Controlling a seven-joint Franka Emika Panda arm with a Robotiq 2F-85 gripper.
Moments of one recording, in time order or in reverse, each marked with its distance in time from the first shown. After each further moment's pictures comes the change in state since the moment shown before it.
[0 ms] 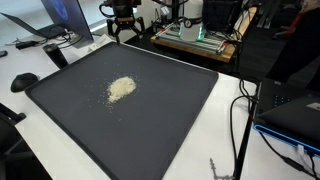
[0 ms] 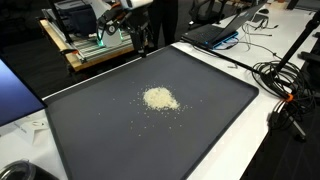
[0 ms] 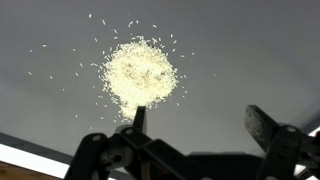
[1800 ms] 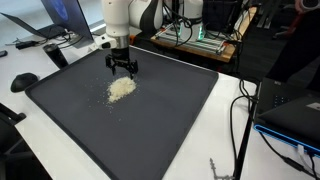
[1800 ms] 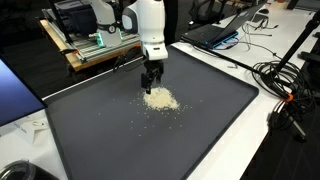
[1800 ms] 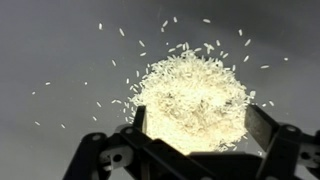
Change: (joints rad) arm -0.006 0.484 0.026 0.239 -0.444 0.242 0.613
